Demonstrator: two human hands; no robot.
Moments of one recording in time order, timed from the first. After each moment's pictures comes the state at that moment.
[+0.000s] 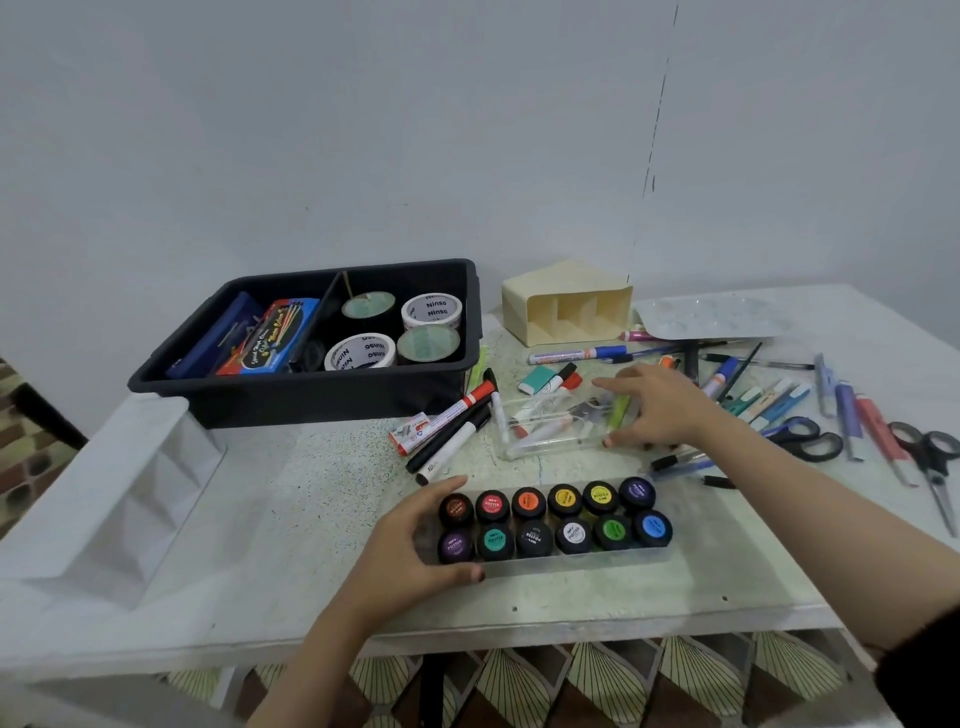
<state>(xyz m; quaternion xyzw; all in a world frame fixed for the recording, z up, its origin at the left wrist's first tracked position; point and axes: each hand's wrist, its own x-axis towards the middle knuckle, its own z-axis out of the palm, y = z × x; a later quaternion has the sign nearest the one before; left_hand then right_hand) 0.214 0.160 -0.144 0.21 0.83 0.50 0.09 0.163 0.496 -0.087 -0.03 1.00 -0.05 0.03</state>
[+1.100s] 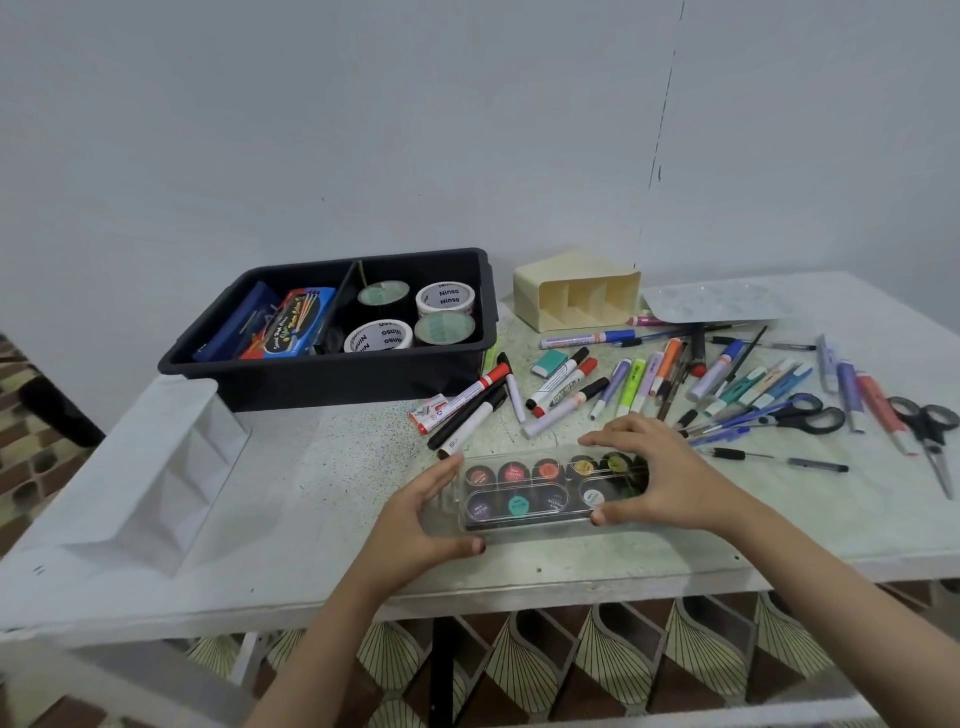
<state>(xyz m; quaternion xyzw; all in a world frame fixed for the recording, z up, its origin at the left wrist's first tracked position) 0.217 0.140 -0.149 0.21 0.80 0.55 0.13 0.257 0.435 -0.110 -0.08 0.96 -0.28 -0.01</state>
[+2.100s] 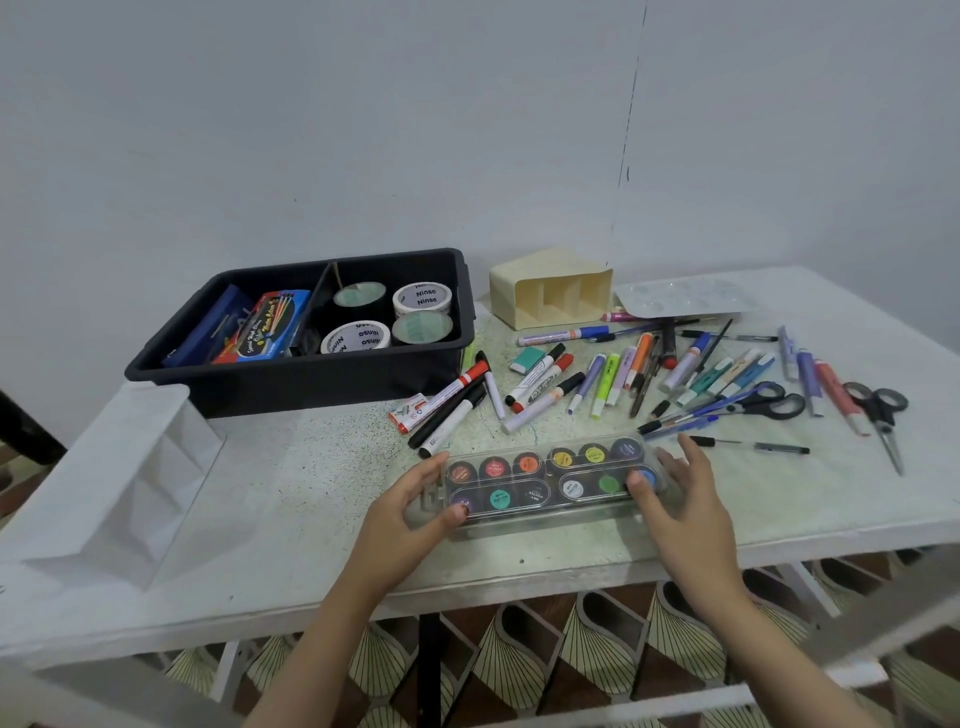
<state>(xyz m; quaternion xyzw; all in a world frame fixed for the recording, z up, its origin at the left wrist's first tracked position) 0.224 0.147 -0.153 0.17 0.82 0.54 0.09 0.317 0.410 -0.155 0.22 0.80 -0.49 -0.24</state>
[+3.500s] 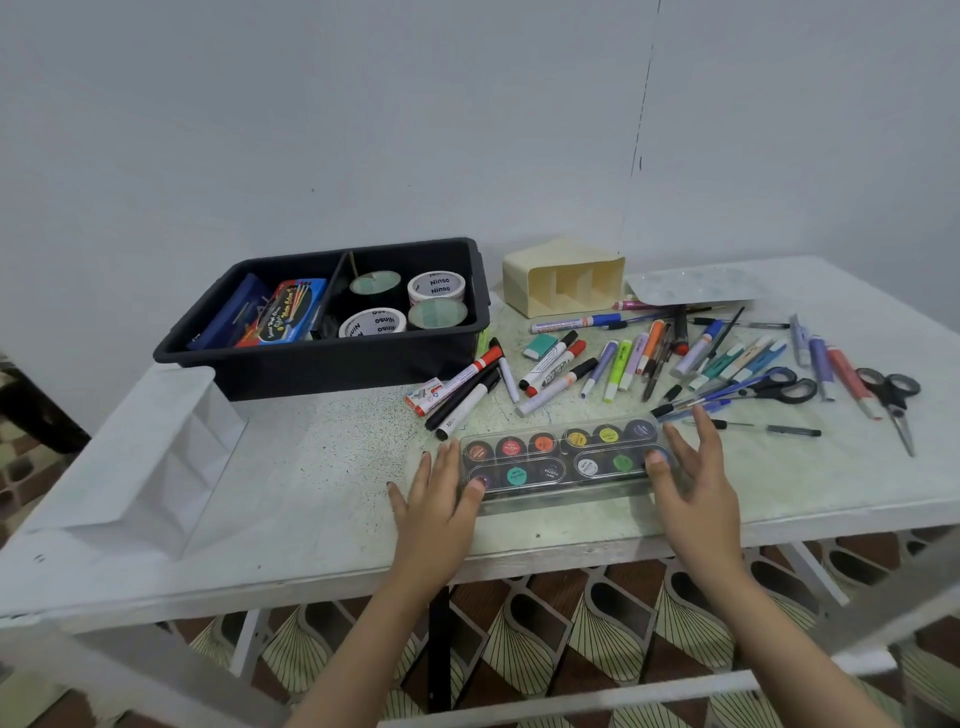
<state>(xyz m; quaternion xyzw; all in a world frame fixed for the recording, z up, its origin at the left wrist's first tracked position) 0.248 0.172 -0.154 0.13 0.91 0.39 0.06 0.320 0.399 -0.156 0.18 0.79 -0.51 -0.29</state>
